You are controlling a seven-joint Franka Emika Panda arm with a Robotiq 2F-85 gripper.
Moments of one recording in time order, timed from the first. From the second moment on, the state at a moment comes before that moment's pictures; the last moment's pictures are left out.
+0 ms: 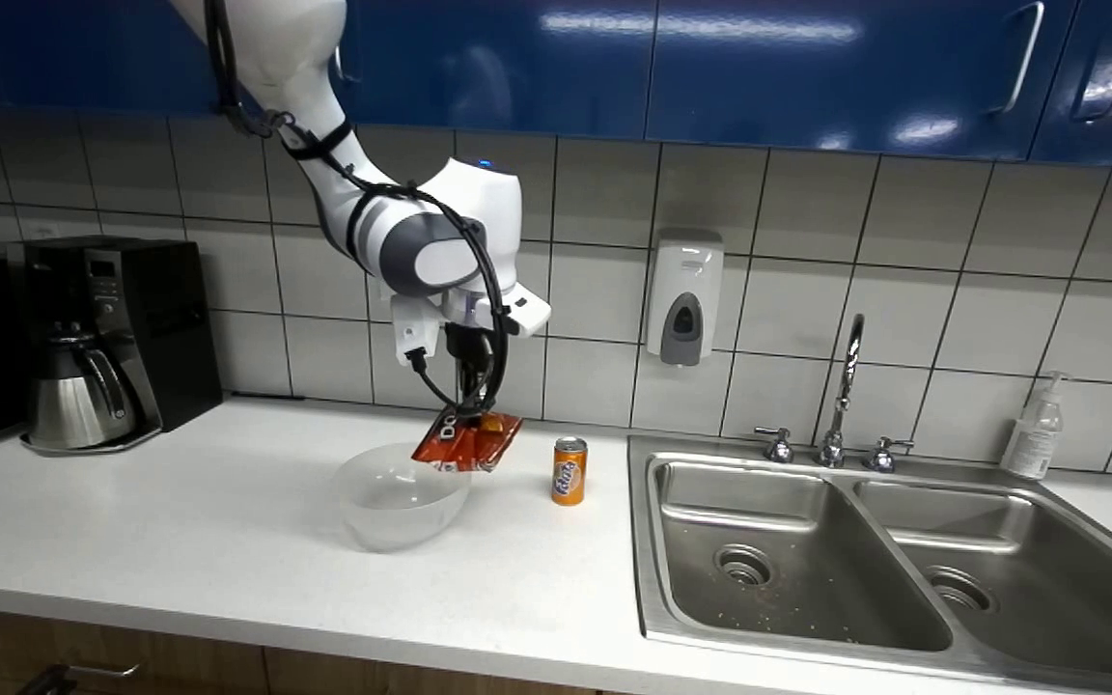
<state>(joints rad) -0.21 0.30 -0.13 -2.19 0.44 2.66 0.35</state>
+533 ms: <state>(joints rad) -0.14 0.29 -0.06 -2.25 0.45 2.67 0.33</state>
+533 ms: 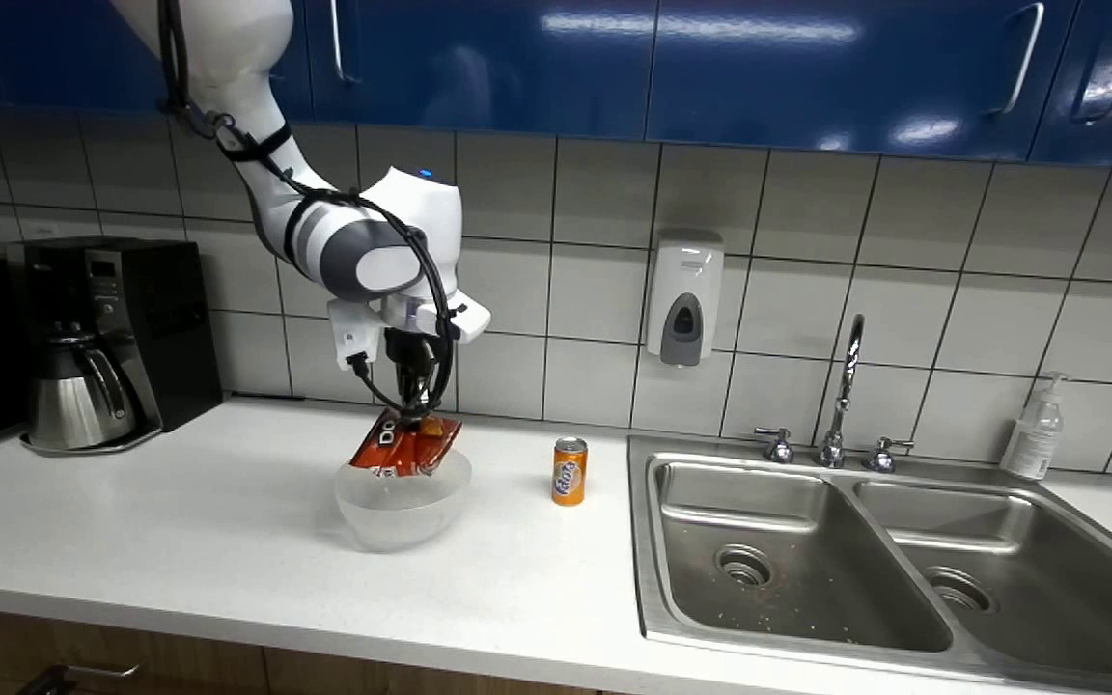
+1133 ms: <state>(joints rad) -0.13 0.39 -0.06 -2.26 0.45 2.68 0.33</state>
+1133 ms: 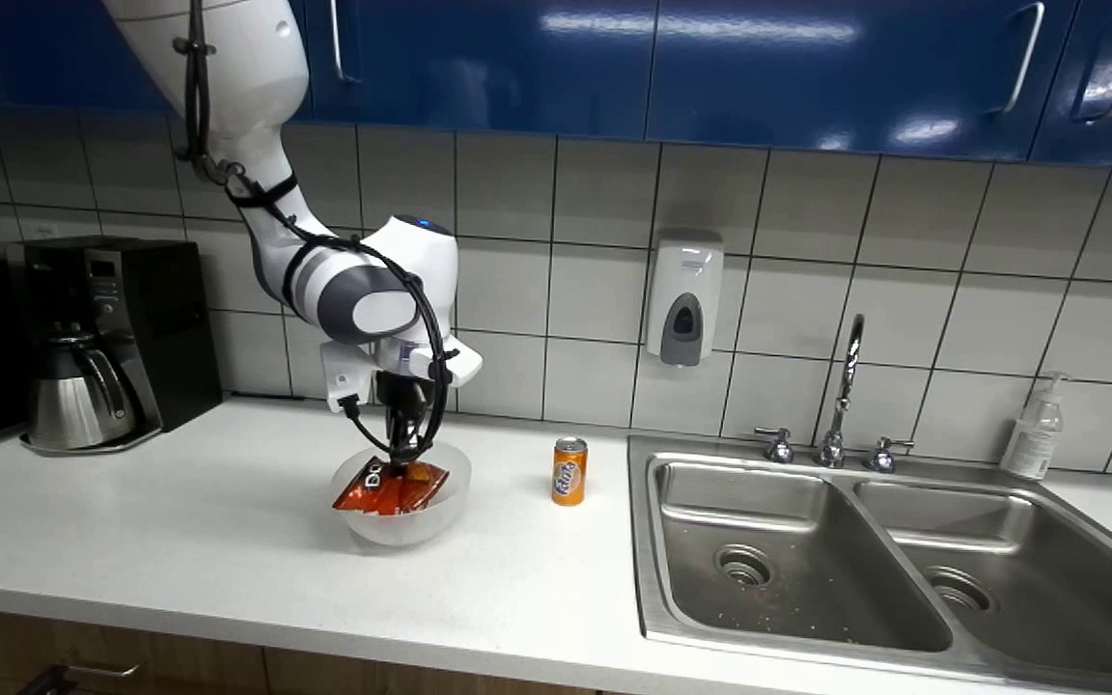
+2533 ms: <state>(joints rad) -0.13 0.26 -0.01 -2.39 0.45 2.63 0.03</state>
